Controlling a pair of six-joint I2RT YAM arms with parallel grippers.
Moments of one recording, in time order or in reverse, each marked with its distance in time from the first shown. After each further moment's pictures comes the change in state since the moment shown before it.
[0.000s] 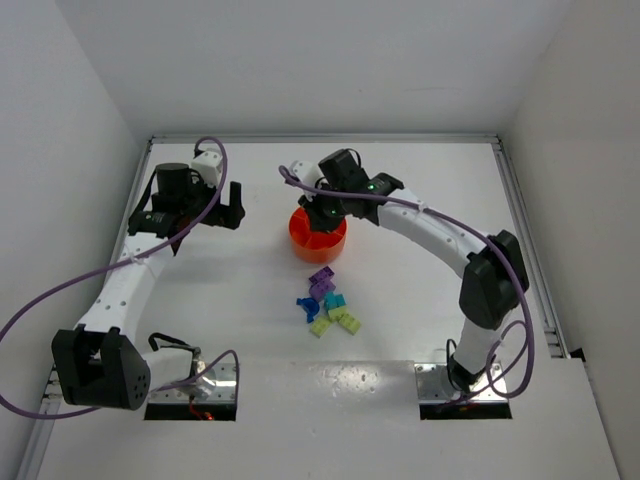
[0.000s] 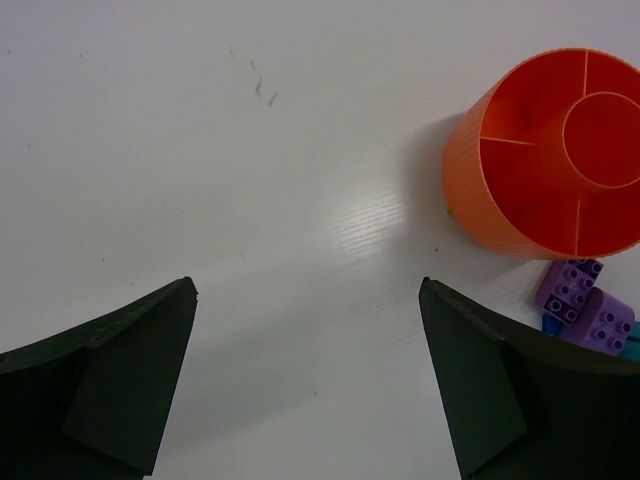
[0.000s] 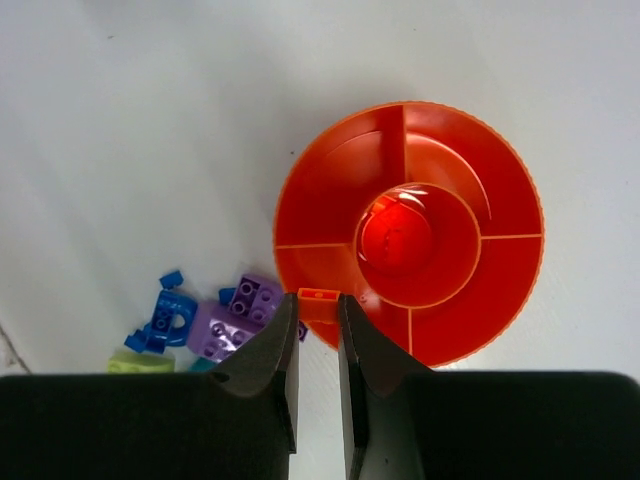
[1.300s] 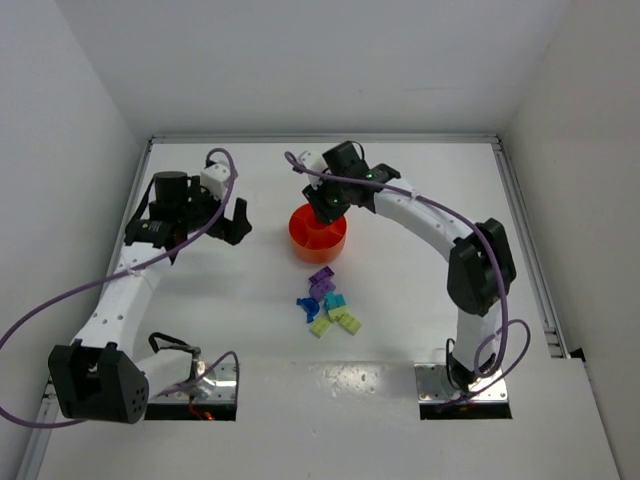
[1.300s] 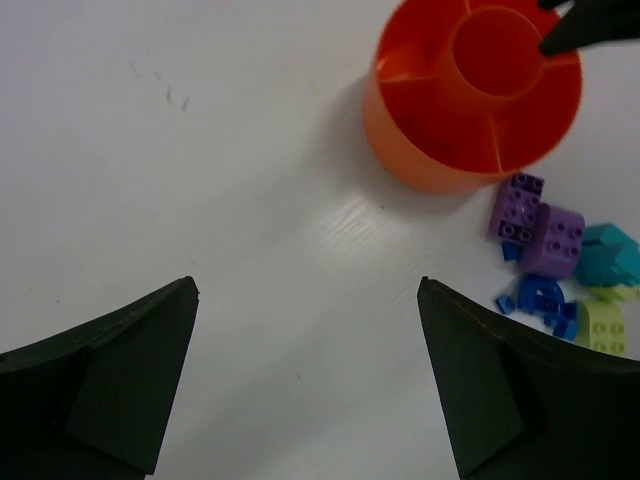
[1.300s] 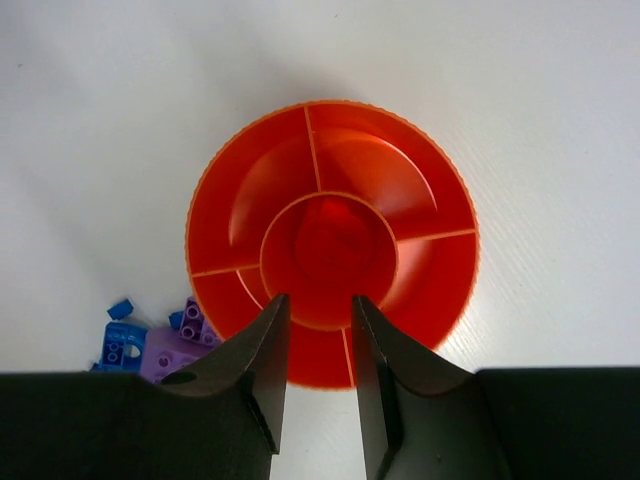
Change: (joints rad) left arm 0.000 -0.057 -0.034 -0.050 0.176 0.134; right arm -0.070 0.131 0.089 -0.004 0.036 0.034
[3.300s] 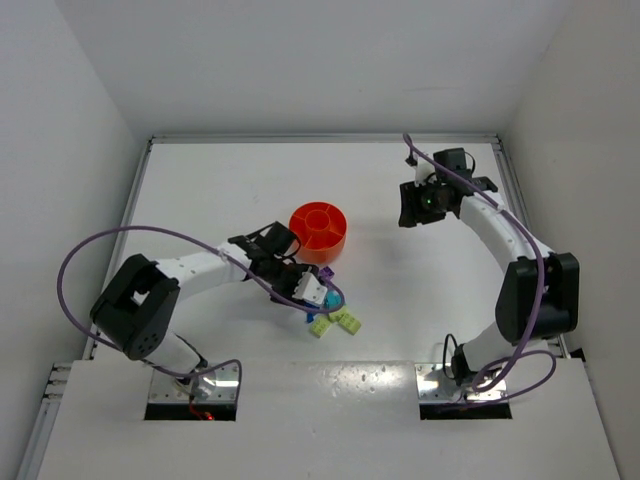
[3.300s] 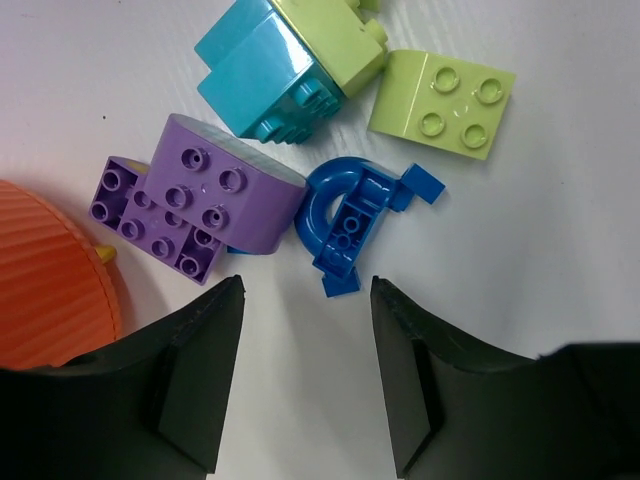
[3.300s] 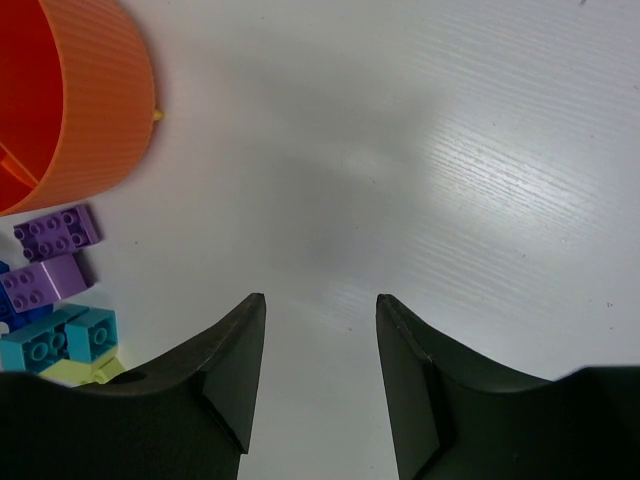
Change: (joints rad) left arm -0.593 0.369 -0.156 -0.023 0.146 1.007; right arm -0.499 -0.340 -0.422 -0.021 -0.062 0.127
